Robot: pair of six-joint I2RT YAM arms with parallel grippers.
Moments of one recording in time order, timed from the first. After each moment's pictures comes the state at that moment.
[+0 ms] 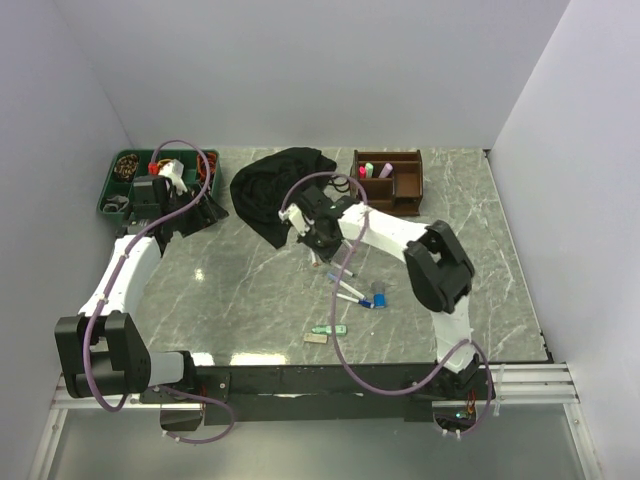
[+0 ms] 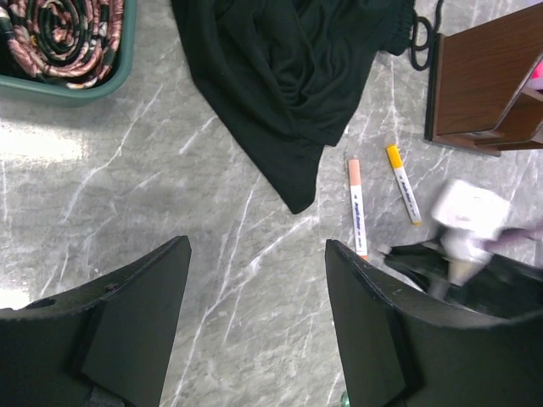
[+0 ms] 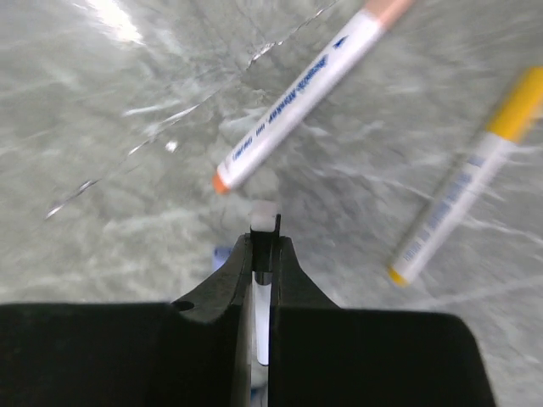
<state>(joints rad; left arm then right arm) 0.07 1.29 0.97 -0.34 0.37 -0.44 0.74 2.05 1.56 -0.74 0.00 -0.24</state>
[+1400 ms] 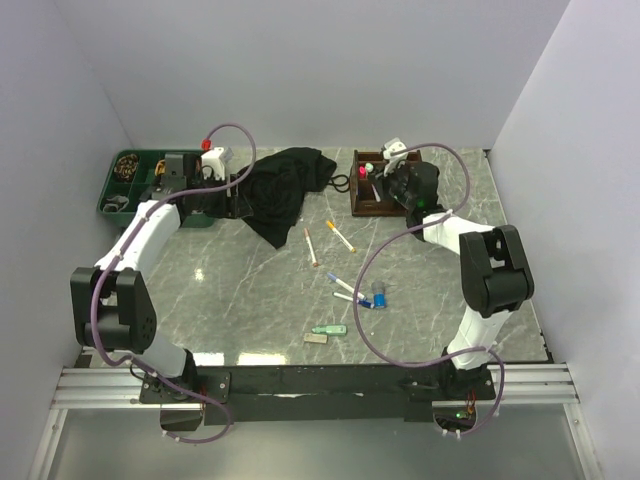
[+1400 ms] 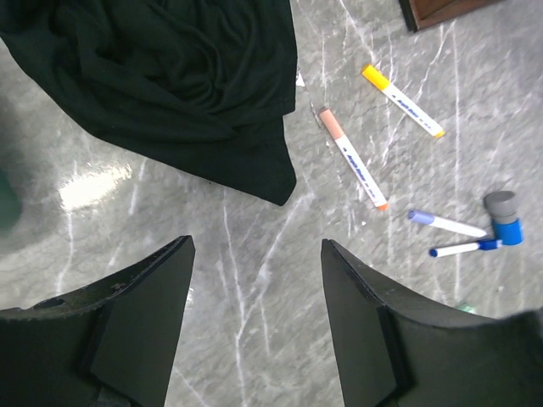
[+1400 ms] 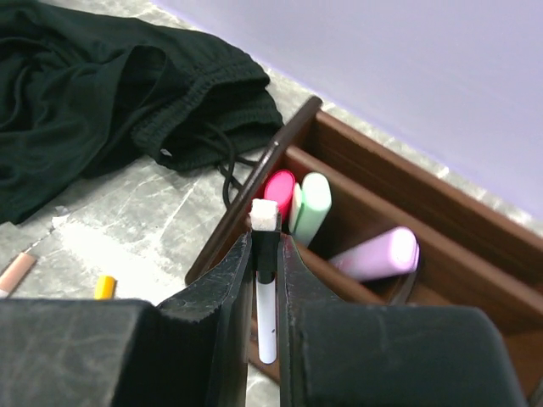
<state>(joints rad) -0.07 1.54 1.22 -0.45 0.52 -0.05 0.20 1.79 1.03 0.59 -0.35 -0.18</state>
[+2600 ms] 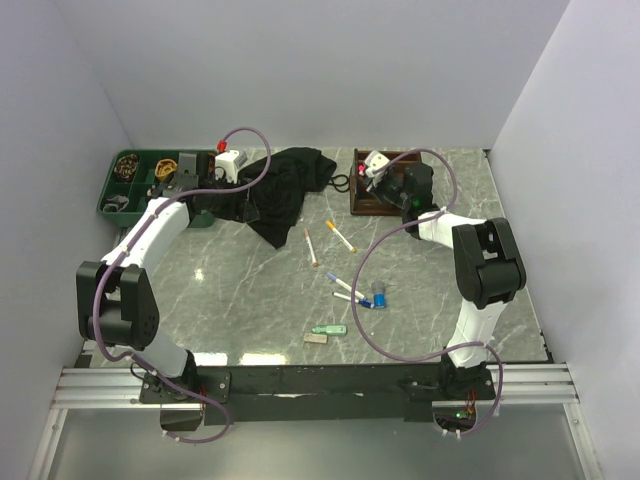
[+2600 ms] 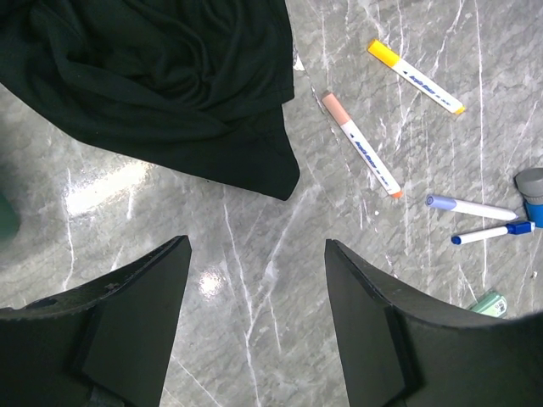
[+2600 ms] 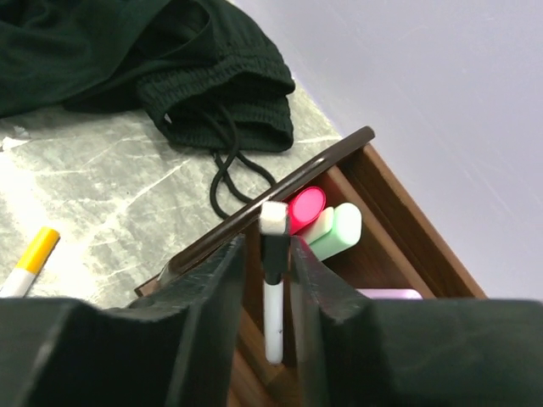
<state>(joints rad) -0.14 1.57 1.26 -0.49 0.45 0.04 0.20 1.87 1.07 0.61 -0.52 -0.56</state>
